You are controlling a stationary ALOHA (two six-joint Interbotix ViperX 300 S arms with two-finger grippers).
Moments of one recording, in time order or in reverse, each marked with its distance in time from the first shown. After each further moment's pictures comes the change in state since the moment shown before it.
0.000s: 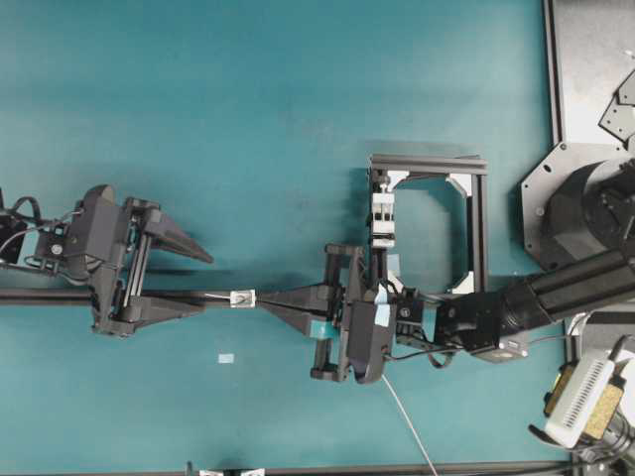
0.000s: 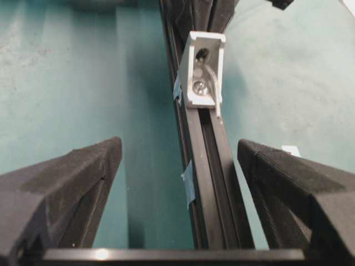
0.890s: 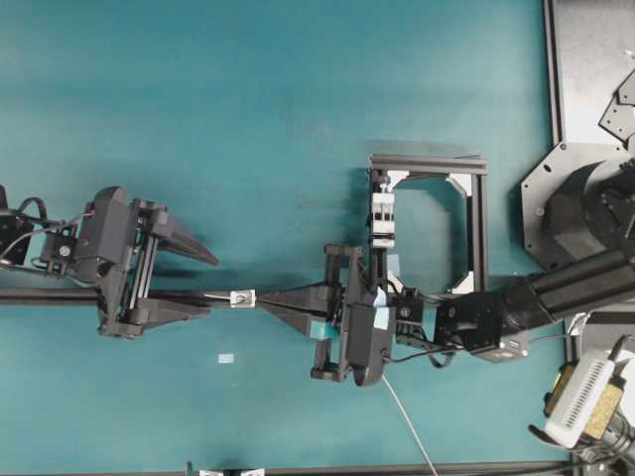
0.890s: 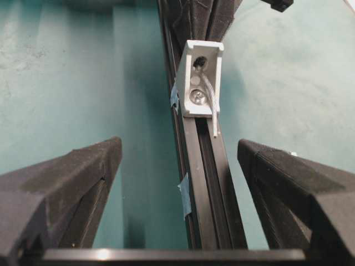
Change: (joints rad) left arm 0.000 -0.023 -0.026 -0.002 0.084 0.000; right arm -0.002 -0.005 0.000 -0.002 0.003 -0.032
